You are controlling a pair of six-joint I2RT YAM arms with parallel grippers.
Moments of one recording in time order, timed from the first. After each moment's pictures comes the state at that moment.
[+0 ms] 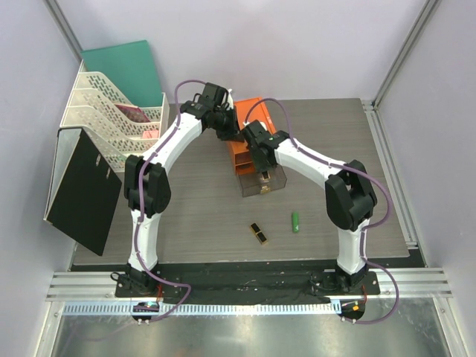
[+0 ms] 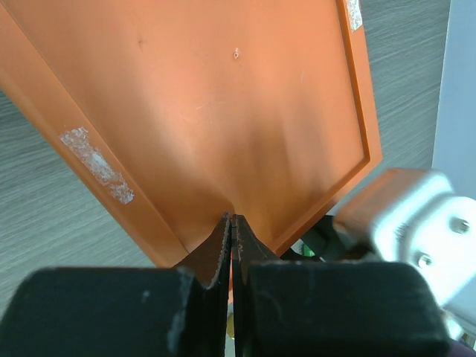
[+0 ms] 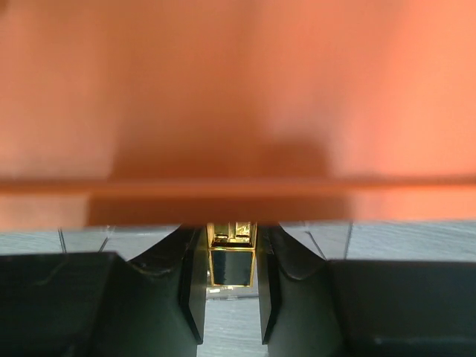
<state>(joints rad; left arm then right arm) -0.44 2.14 2.03 -0.76 0.35 -0.50 0.65 1.94 1.59 -0.73 0.29 0.27</state>
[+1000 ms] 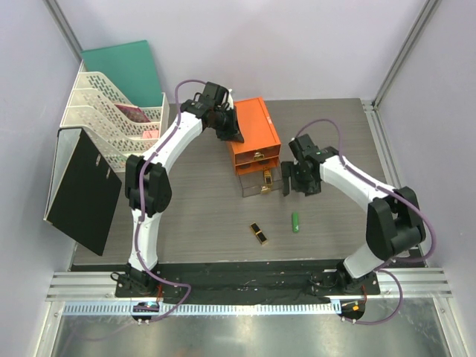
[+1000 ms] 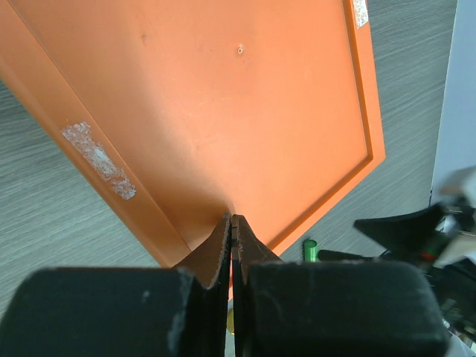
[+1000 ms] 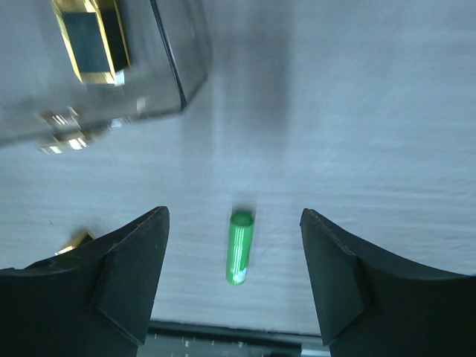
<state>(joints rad) -0.44 2.16 2.06 -0.80 0.35 -0.50 0.41 1.54 1.14 -0.77 0.07 0.37</state>
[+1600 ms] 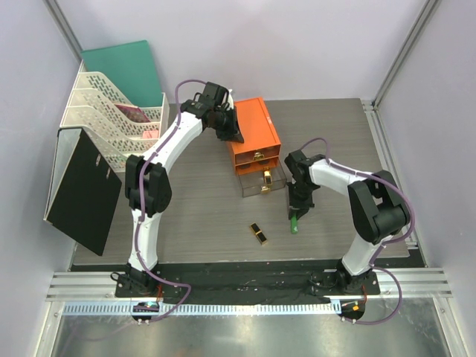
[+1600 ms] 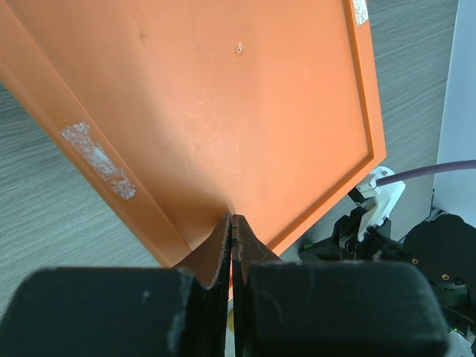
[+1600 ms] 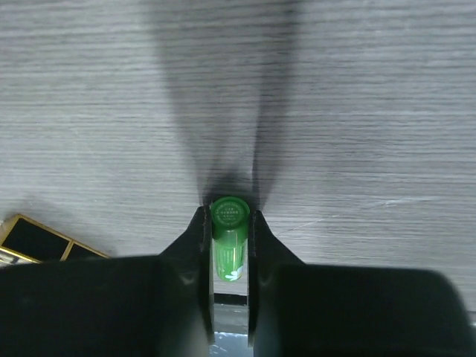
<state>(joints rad) -0.44 2.16 2.06 -0.80 0.35 -0.49 0.42 1.73 1.03 -0.83 -0.08 0.45</state>
